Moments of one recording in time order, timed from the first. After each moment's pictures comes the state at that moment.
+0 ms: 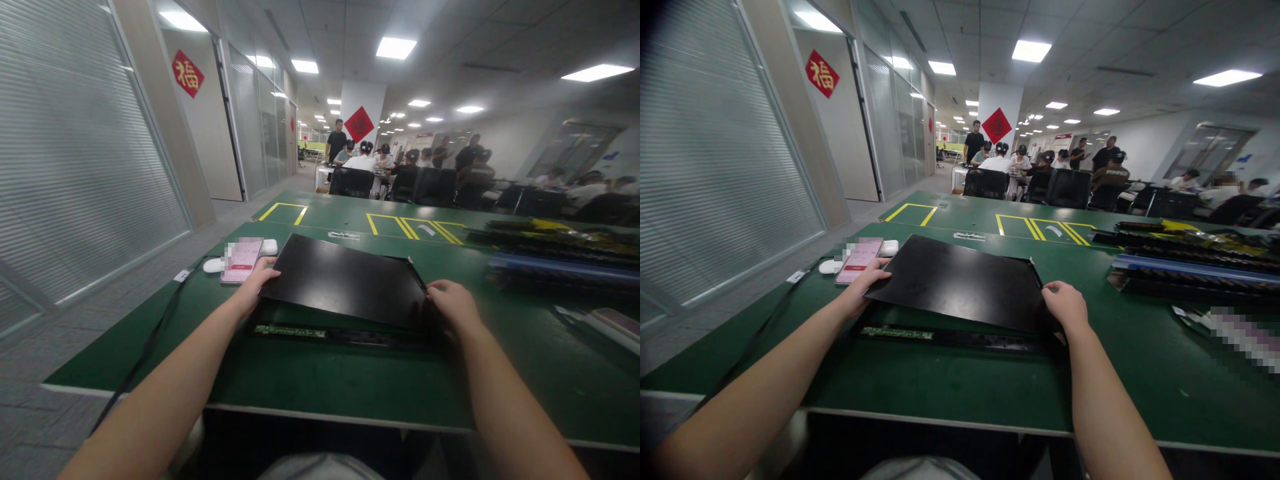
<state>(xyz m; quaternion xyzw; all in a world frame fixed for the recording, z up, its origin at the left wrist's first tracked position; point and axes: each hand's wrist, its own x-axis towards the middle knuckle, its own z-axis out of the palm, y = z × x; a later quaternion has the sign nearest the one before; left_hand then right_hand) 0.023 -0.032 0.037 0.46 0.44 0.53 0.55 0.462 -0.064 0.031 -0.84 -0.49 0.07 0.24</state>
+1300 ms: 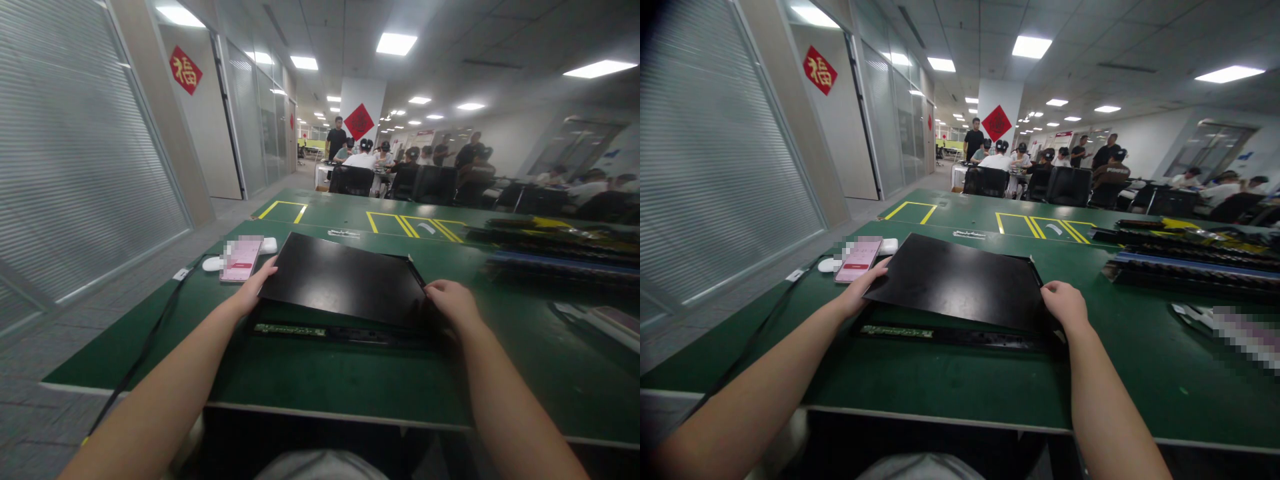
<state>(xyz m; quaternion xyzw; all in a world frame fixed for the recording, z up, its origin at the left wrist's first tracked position) 0.012 -0.022 0.022 0.51 0.40 0.50 0.57 0.459 -0.066 0.034 -0.84 -0.51 0.08 0.19</state>
